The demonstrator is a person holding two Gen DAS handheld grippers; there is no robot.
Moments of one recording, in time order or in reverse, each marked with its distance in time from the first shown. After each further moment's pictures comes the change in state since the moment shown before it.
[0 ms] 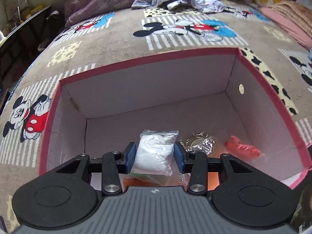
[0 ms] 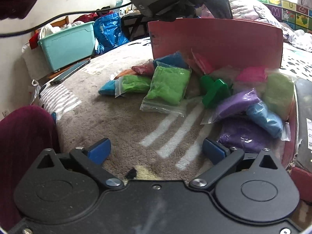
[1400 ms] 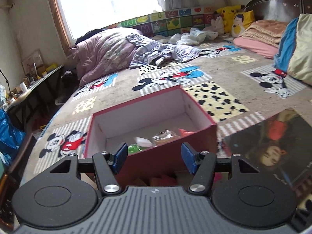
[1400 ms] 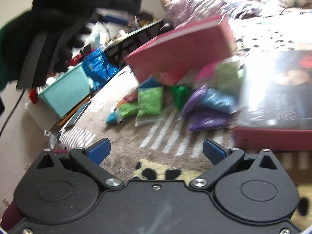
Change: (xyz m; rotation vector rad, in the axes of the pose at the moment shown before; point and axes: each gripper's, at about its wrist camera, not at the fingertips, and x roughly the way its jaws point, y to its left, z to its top) left arm -0.195 -0.069 -0.116 0.124 -0.371 0.070; right arm -0.095 -0.045 -0.013 0.369 -0.133 0.034
